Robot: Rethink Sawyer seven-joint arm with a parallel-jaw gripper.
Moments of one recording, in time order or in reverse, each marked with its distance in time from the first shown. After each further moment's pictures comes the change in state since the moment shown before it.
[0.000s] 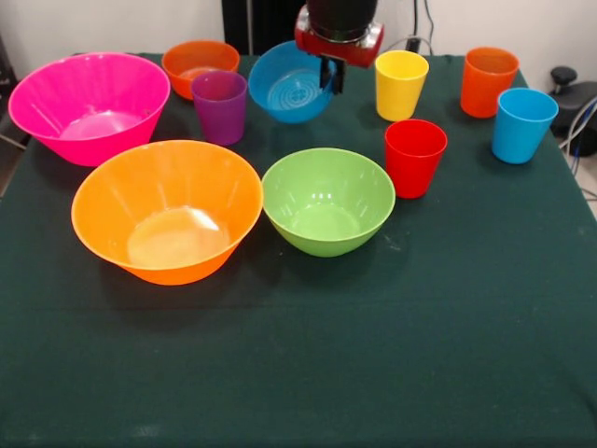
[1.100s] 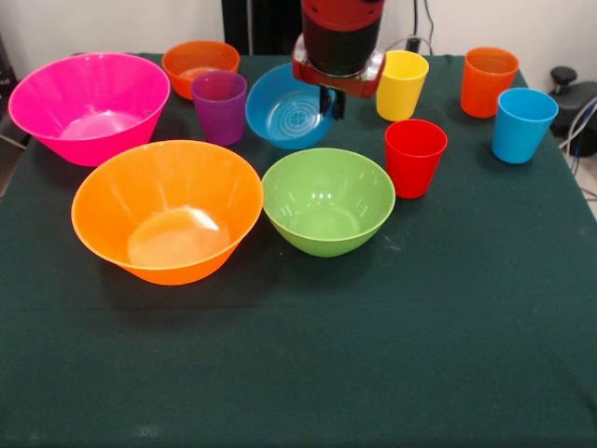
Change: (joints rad) arm -0.011 0.076 0.043 -0.212 -0.005 0.205 0.000
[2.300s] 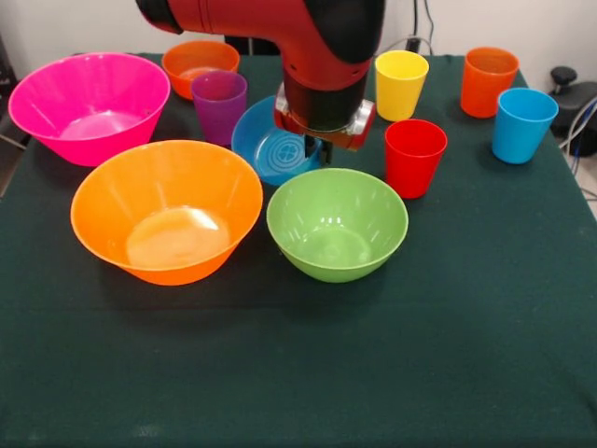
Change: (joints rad) arm 0.001 0.128 0.011 -0.313 -0.003 0.214 0.000
